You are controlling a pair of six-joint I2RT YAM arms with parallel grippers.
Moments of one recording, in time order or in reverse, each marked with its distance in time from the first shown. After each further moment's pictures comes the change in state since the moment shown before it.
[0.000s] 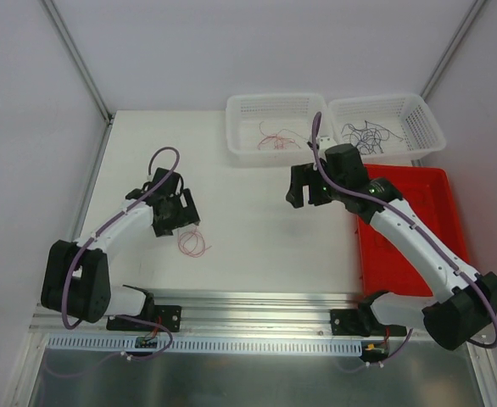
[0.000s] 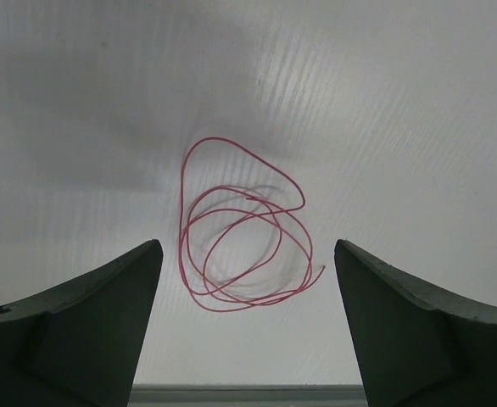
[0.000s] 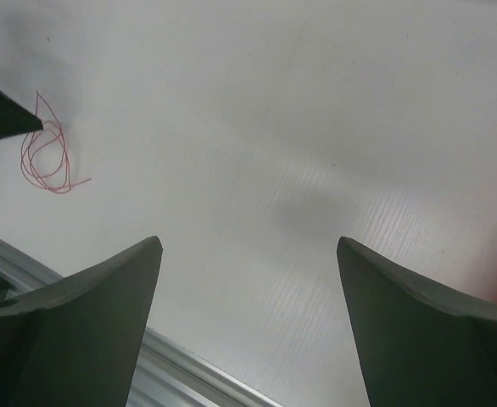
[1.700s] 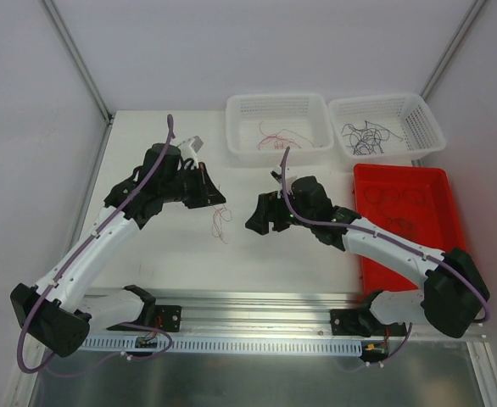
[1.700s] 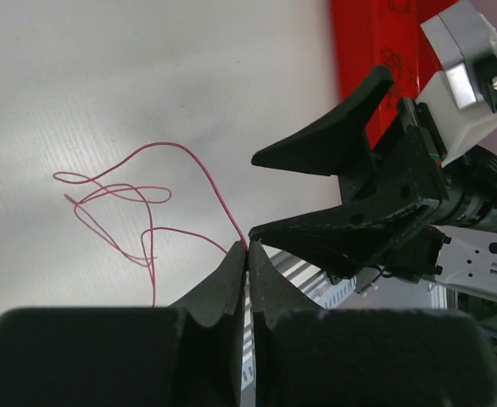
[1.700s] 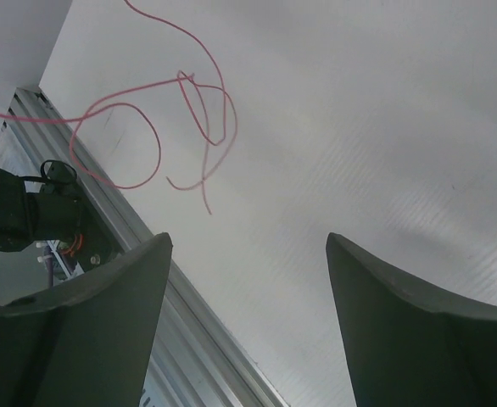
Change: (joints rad) left arm -0.218 -0.185 0.334 -0.019 0.364 -0.032; right arm 0.250 0.037 -0.374 0.575 -0.182 0.235
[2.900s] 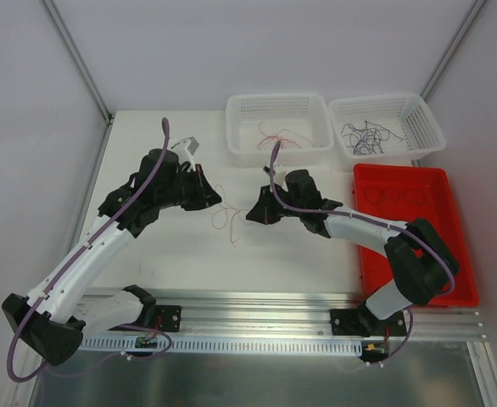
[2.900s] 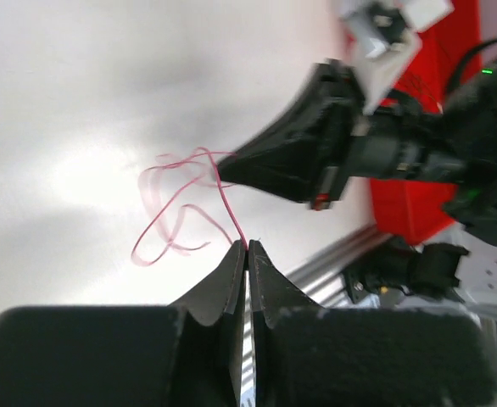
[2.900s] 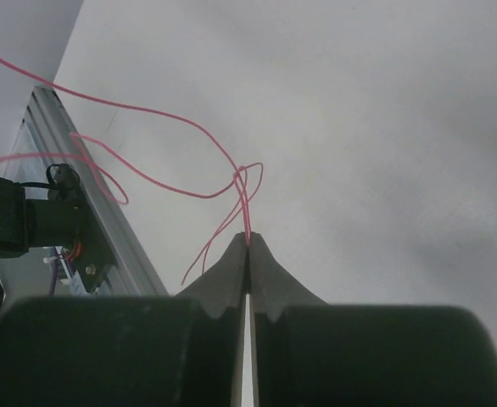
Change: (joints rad) left arm -0.050 -0.048 0.003 -0.006 -0.095 0.019; right arm -0.061 0.288 0.052 0.272 -0.195 0.008
